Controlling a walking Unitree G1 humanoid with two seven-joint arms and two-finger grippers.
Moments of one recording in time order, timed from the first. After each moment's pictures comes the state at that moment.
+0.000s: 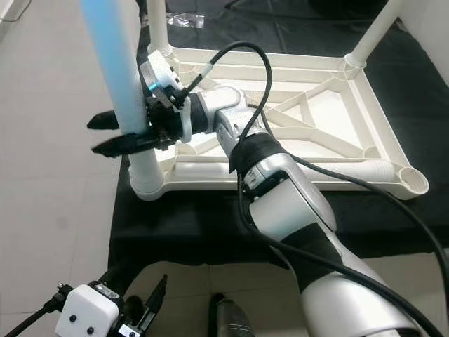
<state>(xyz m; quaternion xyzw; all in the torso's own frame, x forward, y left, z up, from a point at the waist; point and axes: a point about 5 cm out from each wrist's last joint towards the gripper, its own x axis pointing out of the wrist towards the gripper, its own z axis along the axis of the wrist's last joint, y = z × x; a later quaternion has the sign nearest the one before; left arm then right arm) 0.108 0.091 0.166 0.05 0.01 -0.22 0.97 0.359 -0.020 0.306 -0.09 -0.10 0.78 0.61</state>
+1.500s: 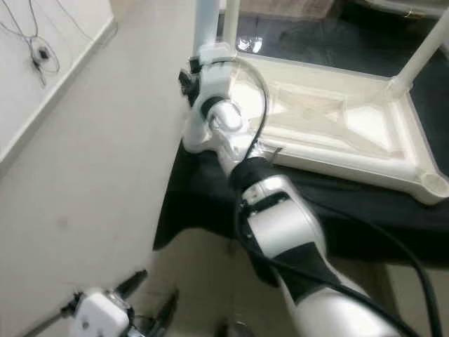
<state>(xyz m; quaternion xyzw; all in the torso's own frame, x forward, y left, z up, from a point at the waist) 0.116 0.092 0.163 0.05 0.00 -0.21 0.98 0.418 -0.054 0.302 0.02 -0.11 0.10 0.99</state>
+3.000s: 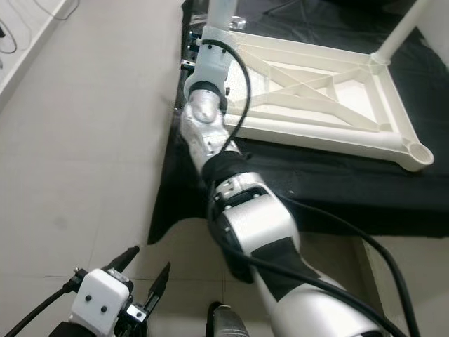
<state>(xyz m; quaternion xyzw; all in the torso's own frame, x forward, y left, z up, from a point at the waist) 0.135 0.093 0.150 0.07 -0.01 -0.20 0.98 0.408 -0.032 0.310 0.11 -0.17 0.09 0.98</state>
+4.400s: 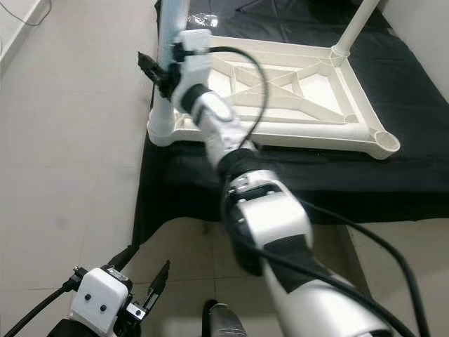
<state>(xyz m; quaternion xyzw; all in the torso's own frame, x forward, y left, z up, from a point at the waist) 0.137 0.095 0.149 0.07 -0.02 -0.20 0.98 0.400 -0.048 0.301 0.06 -0.14 0.48 0.86</state>
